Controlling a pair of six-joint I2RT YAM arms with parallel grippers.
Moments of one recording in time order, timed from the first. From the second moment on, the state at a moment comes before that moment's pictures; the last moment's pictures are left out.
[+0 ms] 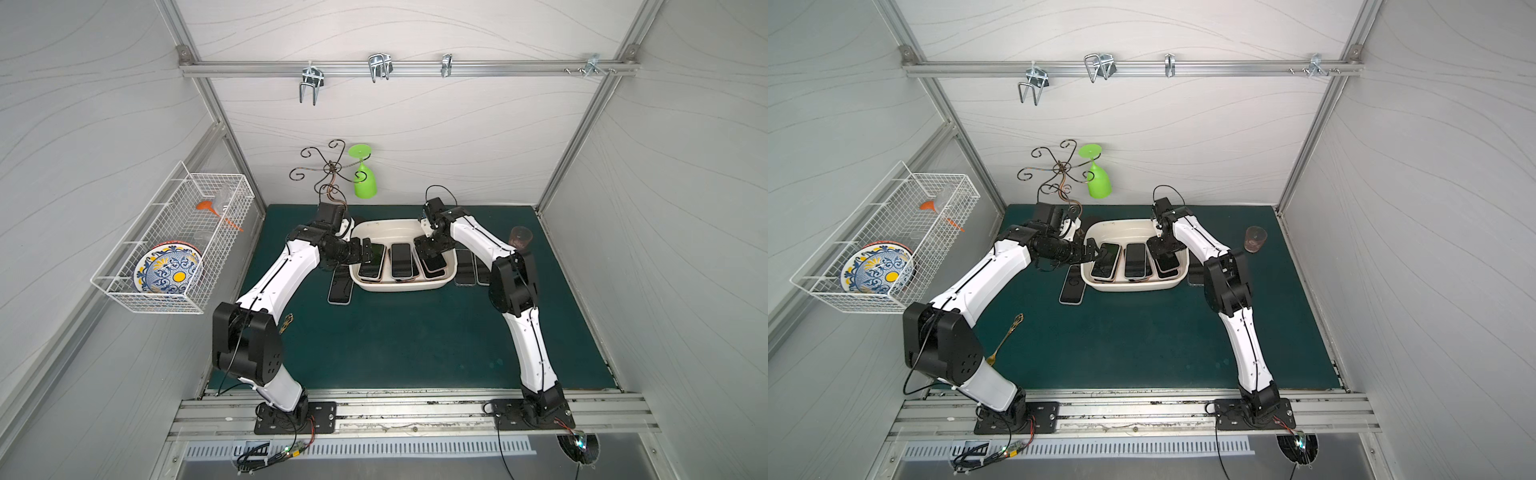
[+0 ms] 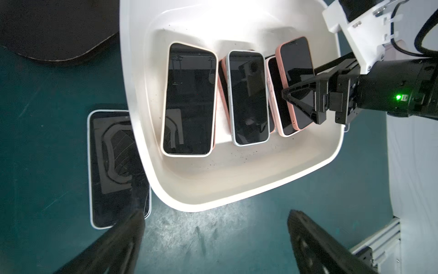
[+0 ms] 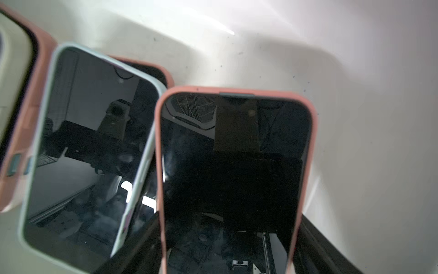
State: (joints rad) left arm -0.24 1.61 1.42 -0.83 0.31 -0.34; right arm 0.50 2.34 2.14 -1.00 -0.04 0.02
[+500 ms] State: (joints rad) left arm -0.36 1.53 1.15 -0.29 0.54 -0.69; right arm 0.48 2.17 2.15 -1.00 -0.30 0.17
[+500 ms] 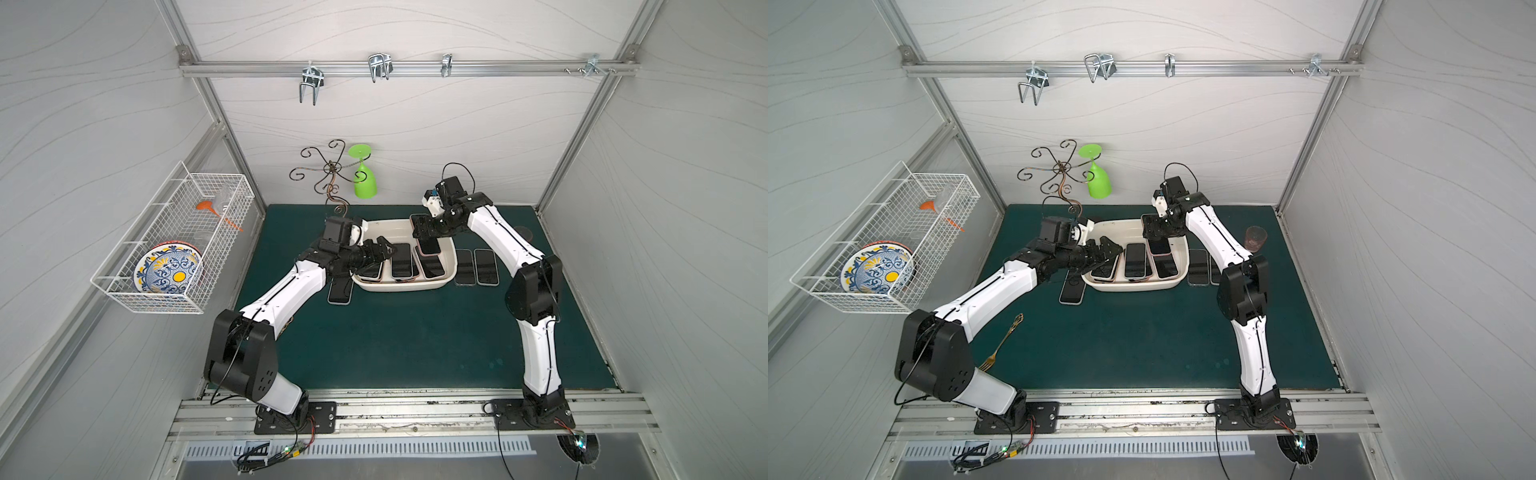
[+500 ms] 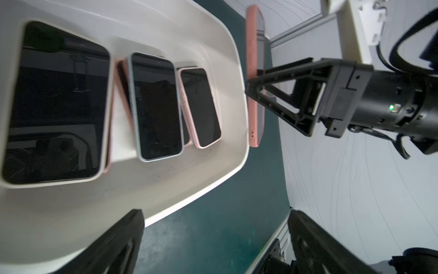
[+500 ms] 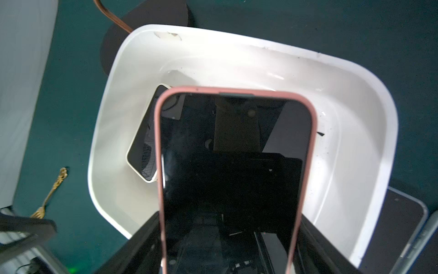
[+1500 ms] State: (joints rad) left arm -0.53 1.66 1.18 -0.10 0.41 -0.78; right arm 0.54 2.06 2.03 -1.01 -0.46 0.30
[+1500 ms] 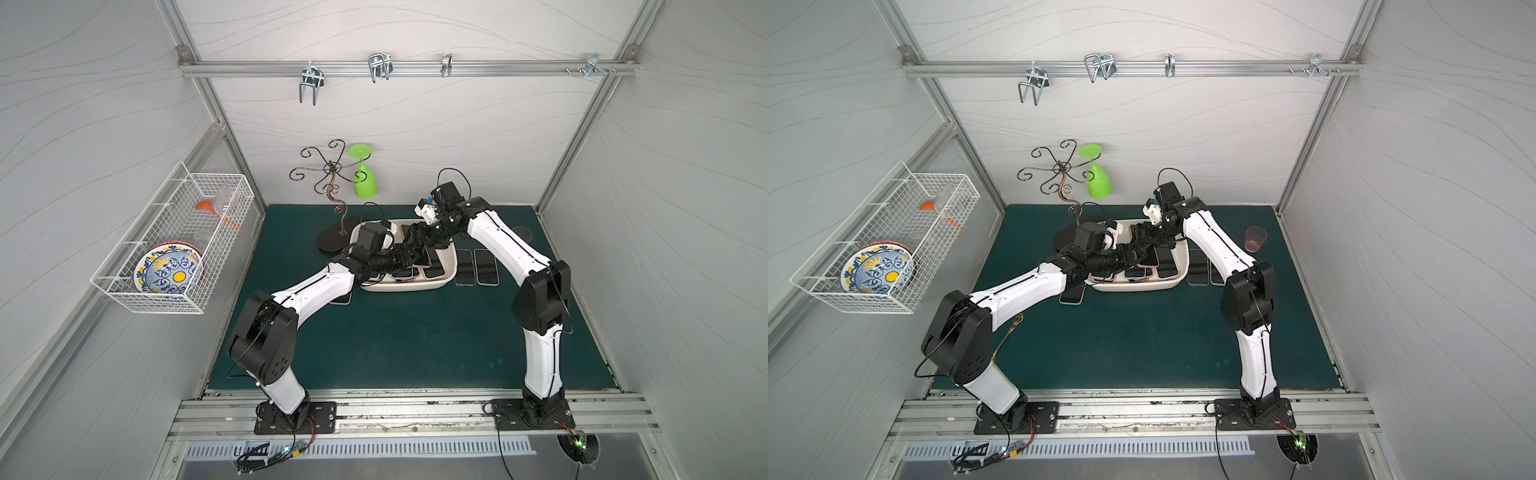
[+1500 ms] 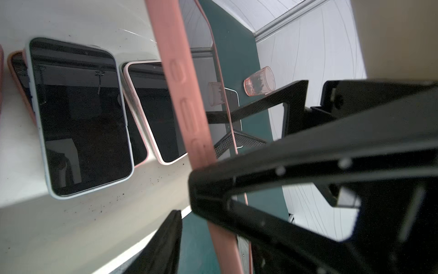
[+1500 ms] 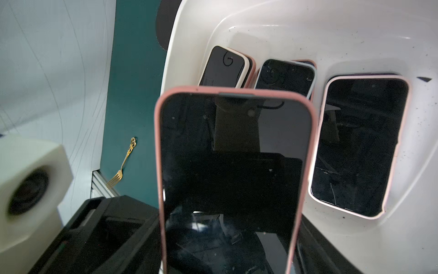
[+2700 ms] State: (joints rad) left arm -0.24 1.29 1.17 -0.58 0.51 -0.42; right arm 0.32 1.77 1.76 -0.83 -0.77 0.35
